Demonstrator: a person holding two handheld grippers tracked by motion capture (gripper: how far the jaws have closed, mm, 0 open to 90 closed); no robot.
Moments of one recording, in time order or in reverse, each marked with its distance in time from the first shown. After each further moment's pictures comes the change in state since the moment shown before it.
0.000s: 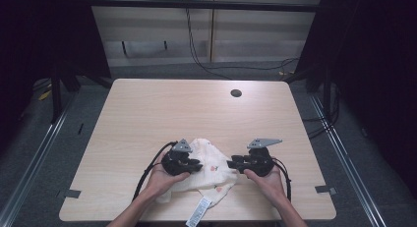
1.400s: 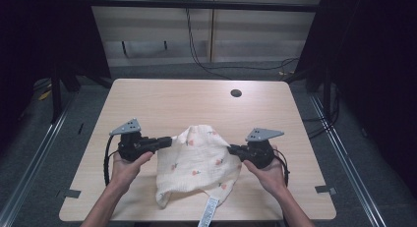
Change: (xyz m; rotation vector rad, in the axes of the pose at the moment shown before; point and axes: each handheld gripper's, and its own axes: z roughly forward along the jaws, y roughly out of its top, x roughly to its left) left arm 0.030 -0.007 -0.117 -0.366 0.011 -0.146; right arm 0.024 0.038 -0.019 -0.072 -0.068 -0.176
